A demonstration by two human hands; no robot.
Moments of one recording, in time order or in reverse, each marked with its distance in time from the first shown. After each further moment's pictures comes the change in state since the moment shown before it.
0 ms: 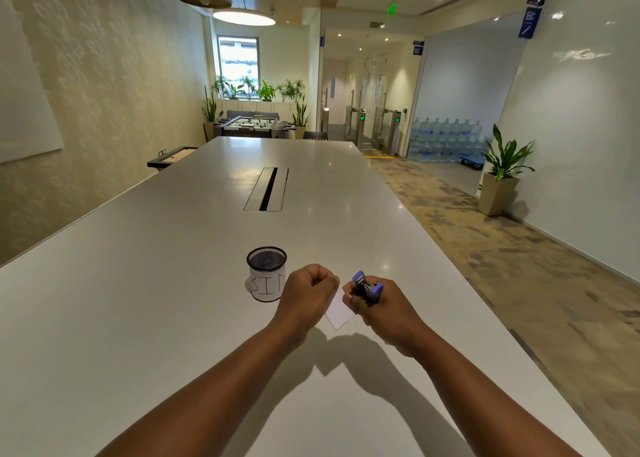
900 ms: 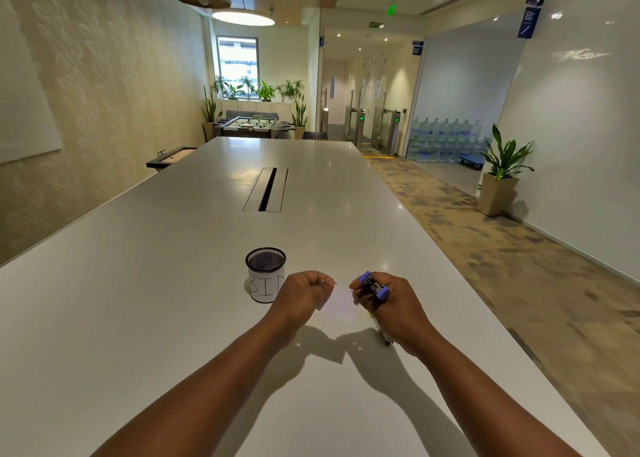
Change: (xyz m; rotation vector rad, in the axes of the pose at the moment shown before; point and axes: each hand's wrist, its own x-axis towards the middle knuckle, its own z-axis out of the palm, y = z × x) left_hand 0.010 -0.007 -0.012 -0.012 -0.160 -0.076; right_hand 0.006 0.014 -0.008 -0.020 0.146 -0.106
